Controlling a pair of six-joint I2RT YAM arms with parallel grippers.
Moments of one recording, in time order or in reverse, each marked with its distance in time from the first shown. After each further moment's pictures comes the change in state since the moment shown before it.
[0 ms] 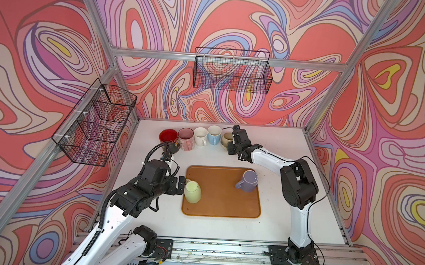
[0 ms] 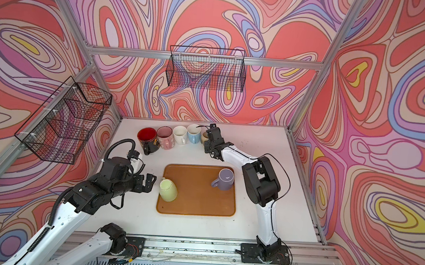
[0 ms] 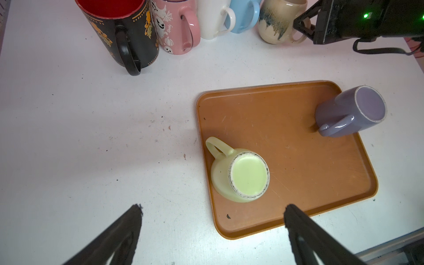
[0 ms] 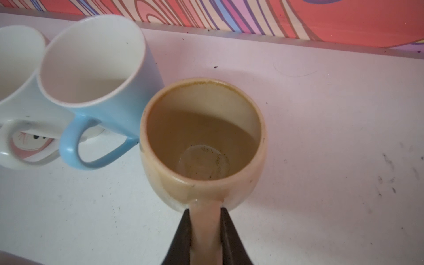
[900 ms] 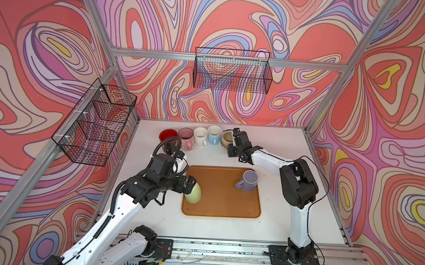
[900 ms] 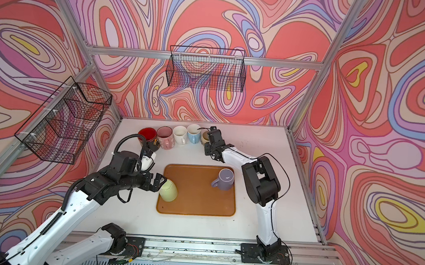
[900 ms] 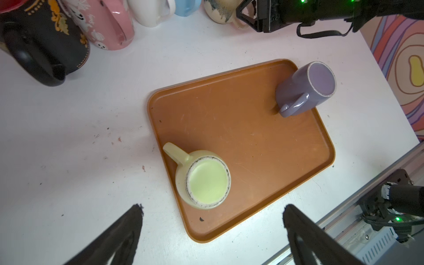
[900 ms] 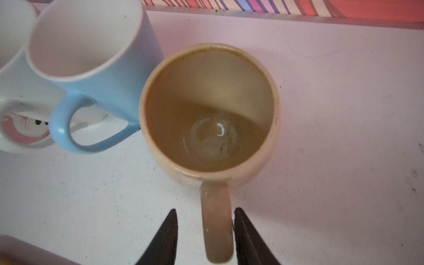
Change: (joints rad) left arm -0.015 0.163 0.042 0.086 0.239 0.098; right arm -0.008 -0.026 -0.061 0.022 -0.094 0.027
